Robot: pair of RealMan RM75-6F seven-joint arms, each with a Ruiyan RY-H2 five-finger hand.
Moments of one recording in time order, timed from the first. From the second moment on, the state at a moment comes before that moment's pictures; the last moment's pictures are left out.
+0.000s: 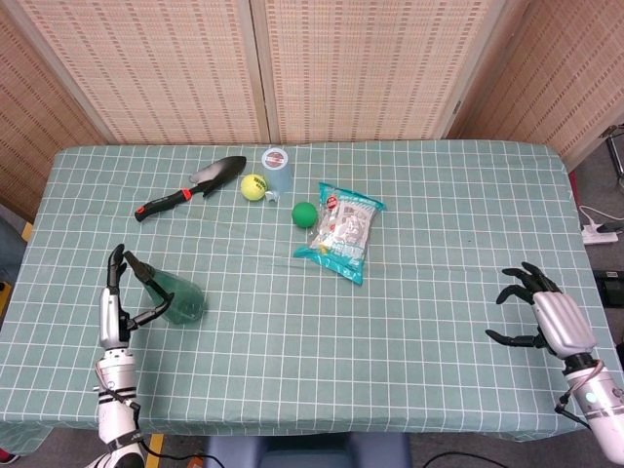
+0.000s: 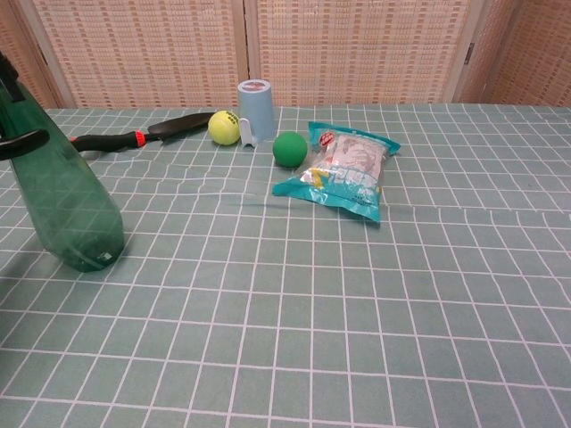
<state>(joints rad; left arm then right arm) -0.26 -1.69 -0.33 -1.54 1.26 1.47 -0.41 0.23 -1.01 0.05 -1.64 -1.45 1.21 0.28</state>
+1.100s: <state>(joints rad) -0.14 -1.02 -0.08 -1.79 1.33 1.34 0.12 0.25 -0.97 0.01 -1.64 -1.58 1.25 0.43</state>
